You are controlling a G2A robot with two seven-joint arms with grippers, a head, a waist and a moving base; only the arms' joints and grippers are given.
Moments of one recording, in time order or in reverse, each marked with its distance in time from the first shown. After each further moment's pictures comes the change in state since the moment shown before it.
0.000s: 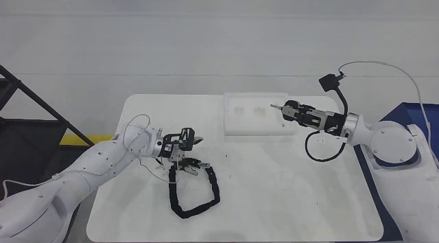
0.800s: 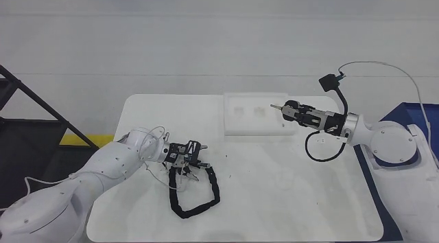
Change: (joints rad) left arm 0.012 -0.099 0.021 0.131 0.254 0.130 0.136; right arm 0.000 0.000 0.000 0.000 0.000 0.000 0.000
